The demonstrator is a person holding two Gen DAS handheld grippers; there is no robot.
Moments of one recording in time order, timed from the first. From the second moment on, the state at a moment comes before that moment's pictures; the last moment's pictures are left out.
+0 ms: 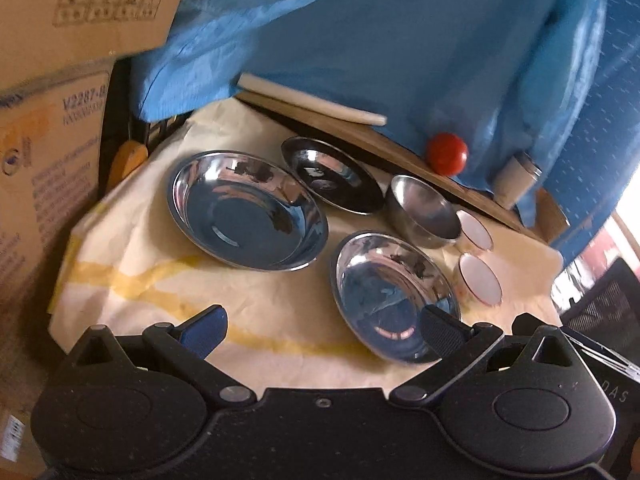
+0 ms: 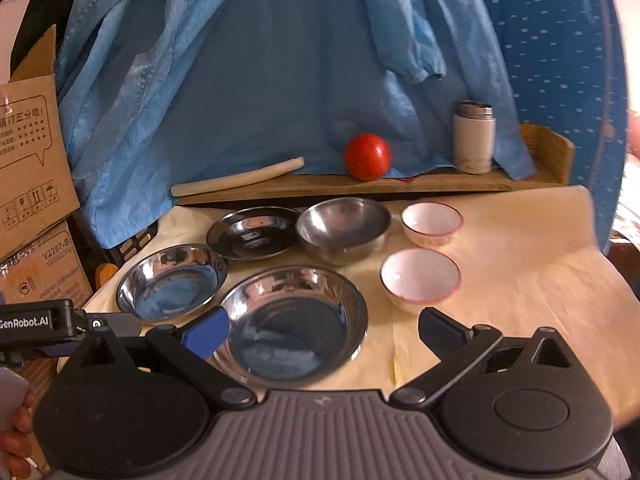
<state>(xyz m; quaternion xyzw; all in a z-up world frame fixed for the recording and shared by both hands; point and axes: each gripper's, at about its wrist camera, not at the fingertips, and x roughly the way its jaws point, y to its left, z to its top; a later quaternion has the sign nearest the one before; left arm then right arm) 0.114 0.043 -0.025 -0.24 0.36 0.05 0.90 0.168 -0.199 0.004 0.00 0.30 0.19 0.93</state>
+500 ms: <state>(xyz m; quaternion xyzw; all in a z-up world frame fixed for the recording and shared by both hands) 0.161 0.054 -0.038 -0.34 0.38 0.23 0.83 0.265 -0.195 -0.005 -0.04 0.35 0.36 0.86</state>
